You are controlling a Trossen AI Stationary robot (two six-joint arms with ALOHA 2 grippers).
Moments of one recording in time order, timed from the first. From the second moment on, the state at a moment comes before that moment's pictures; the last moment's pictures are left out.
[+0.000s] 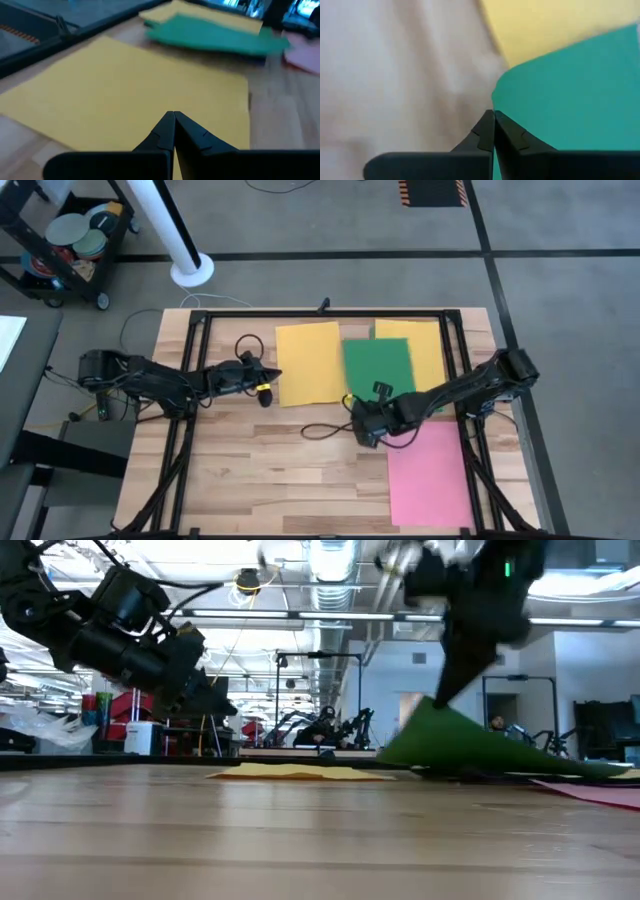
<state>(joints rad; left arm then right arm) 0.21 1.23 0.19 0.68 -0.23 -0.21 0.31 1.66 1.13 -0.73 0.46 0.50</state>
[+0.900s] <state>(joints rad) 0.28 1.16 0.19 0.66 -0.15 -0.23 0.55 1.97 1.40 -0.17 0.12 1.11</state>
